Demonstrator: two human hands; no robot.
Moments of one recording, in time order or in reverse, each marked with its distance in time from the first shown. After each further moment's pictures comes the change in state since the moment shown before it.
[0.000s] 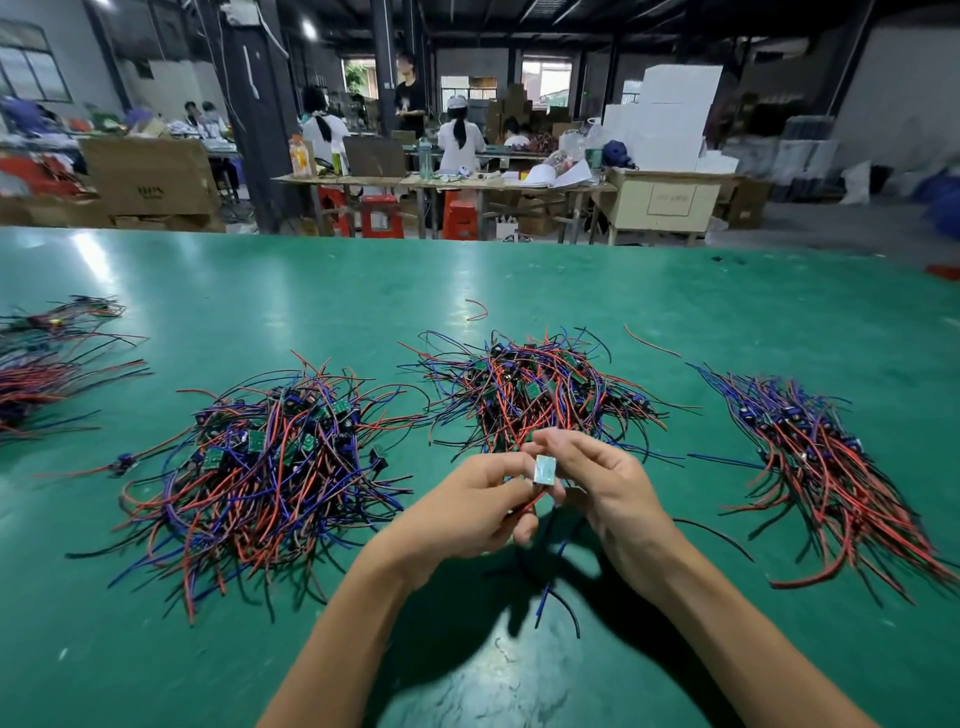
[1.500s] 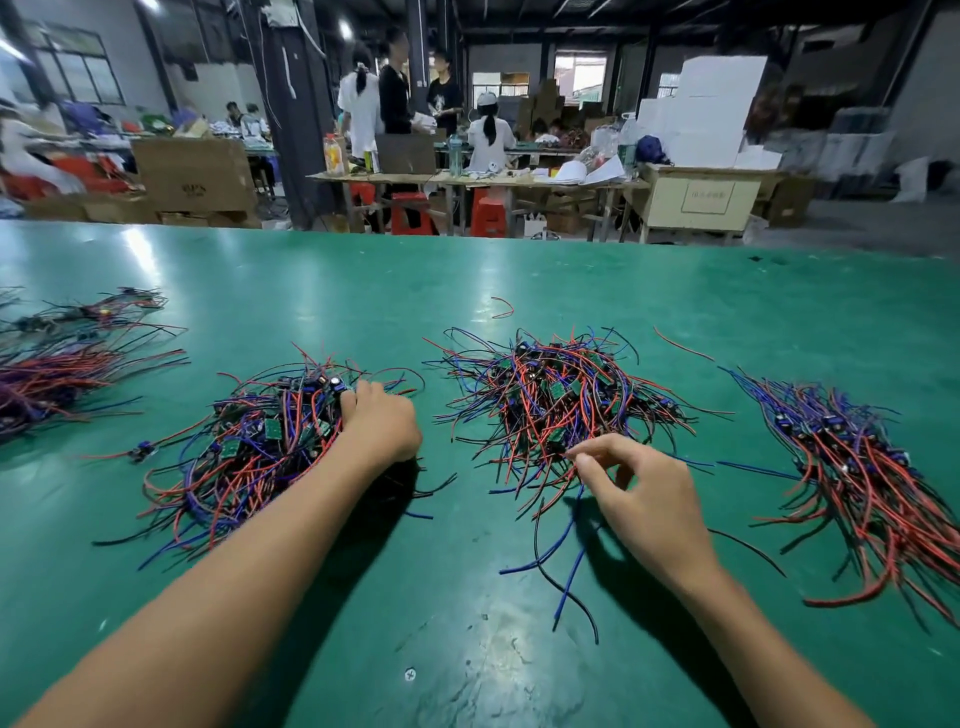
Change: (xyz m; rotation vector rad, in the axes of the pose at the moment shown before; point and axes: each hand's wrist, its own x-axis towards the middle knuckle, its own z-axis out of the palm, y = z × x) left_hand 0.051 -0.021 -0.121 1.447 0.473 -0.568; right_hand 0.008 0.012 -0.025 -0.968 0.240 -0.310
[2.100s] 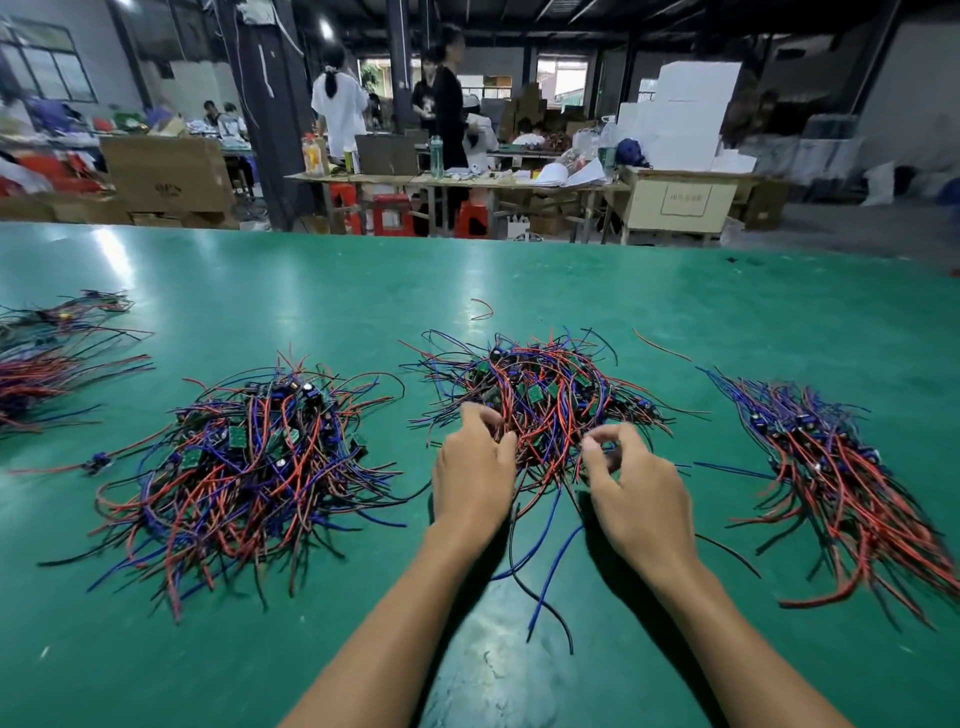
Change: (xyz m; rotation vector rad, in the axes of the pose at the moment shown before) left_hand -0.055 0.110 0.022 -1.056 0.378 0.095; right_hand 0.015 0.025 0.005 -0.162 0.139 0.109
